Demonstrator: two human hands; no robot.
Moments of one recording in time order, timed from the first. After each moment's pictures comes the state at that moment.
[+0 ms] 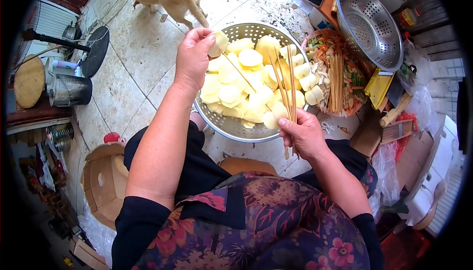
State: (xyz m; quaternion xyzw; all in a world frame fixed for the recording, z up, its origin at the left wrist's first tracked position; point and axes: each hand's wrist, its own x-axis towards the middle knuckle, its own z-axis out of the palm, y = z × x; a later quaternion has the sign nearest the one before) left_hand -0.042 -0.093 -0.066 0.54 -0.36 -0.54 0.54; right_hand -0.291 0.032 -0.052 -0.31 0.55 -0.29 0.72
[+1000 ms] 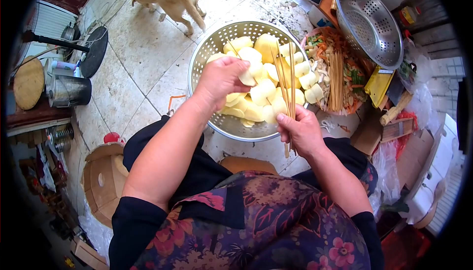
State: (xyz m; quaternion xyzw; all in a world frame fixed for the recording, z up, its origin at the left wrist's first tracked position) left_hand -0.082 -0.056 -0.060 0.55 -0.27 -0.70 0.37; right_hand -0.286 0.031 -0.060 -0.30 0.55 -0.31 0.72
